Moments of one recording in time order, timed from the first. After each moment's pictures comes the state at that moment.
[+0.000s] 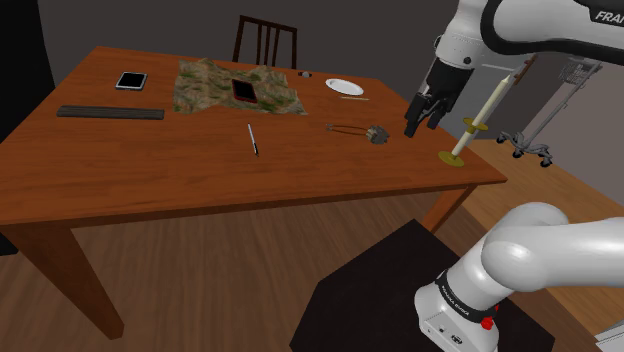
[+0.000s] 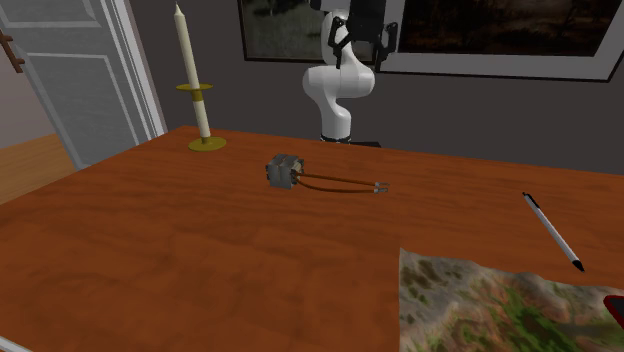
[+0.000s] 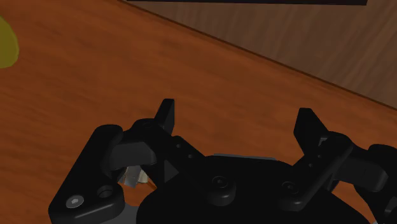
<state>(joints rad) 0.00 -0.82 0.06 -2.43 -0.04 1.62 0.08</state>
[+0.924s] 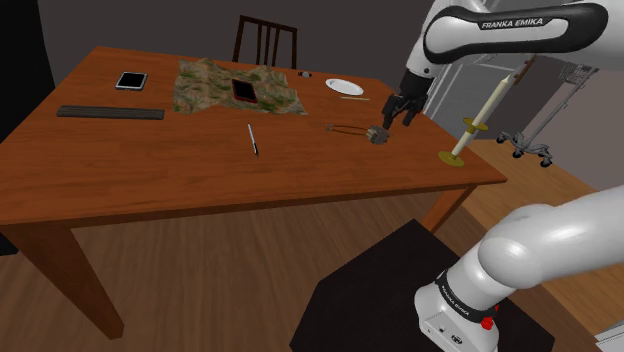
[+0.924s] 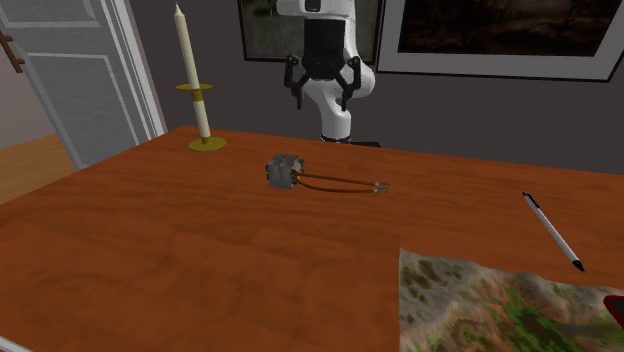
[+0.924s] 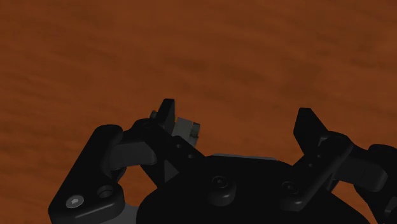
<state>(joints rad) -0.07 -0.45 -0.11 -2.33 -0.08 1.90 -0.05</state>
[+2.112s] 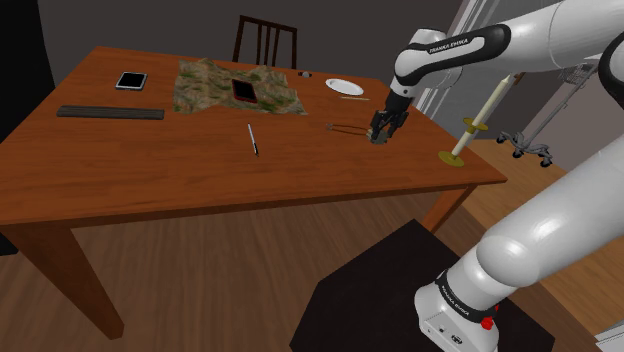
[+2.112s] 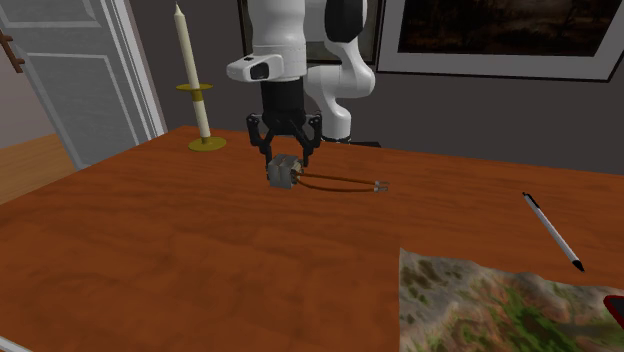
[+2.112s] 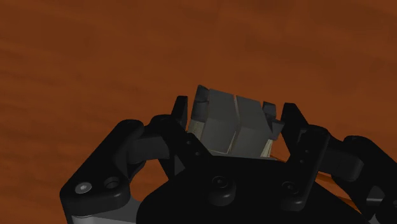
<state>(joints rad) -0.10 -0.11 -0.23 -2.24 -0.01 2.14 -0.19</state>
